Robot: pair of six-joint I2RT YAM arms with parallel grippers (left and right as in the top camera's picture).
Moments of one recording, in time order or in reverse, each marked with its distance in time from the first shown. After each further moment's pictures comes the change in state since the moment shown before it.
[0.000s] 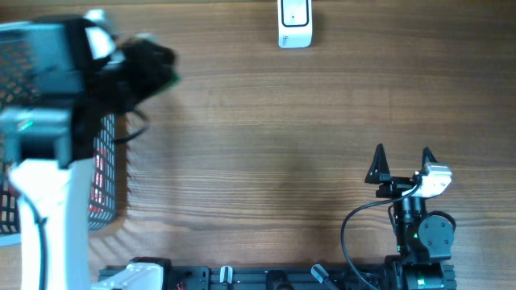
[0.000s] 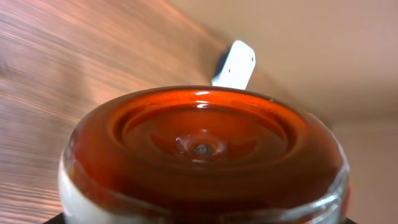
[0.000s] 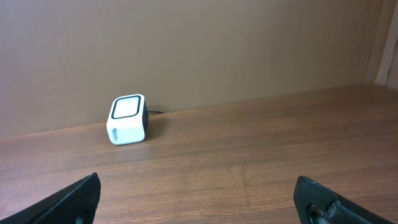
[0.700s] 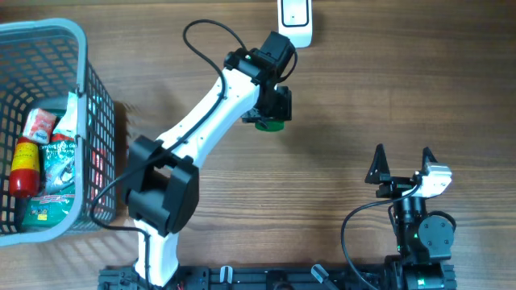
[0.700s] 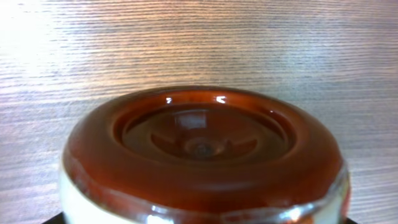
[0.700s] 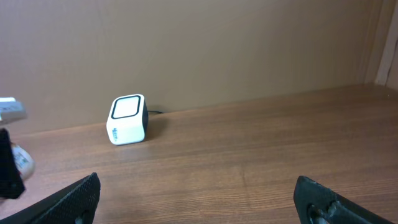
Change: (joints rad) left arm -0.500 0.677 0.001 0.083 -0.150 0.084; right arm 0.000 0.000 0.000 0.000 0.000 0.000
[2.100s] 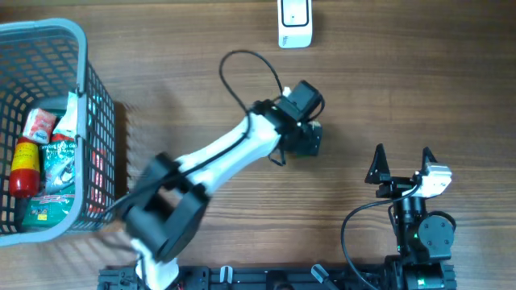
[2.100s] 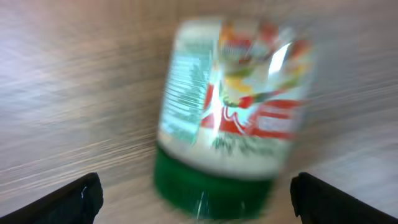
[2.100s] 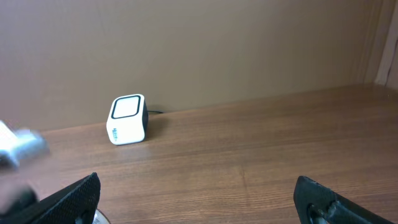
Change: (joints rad) left arm -0.182 -0.128 -0.352 0.374 -0.081 0.023; right arm 0.000 0.000 0.000 0.000 0.000 0.000
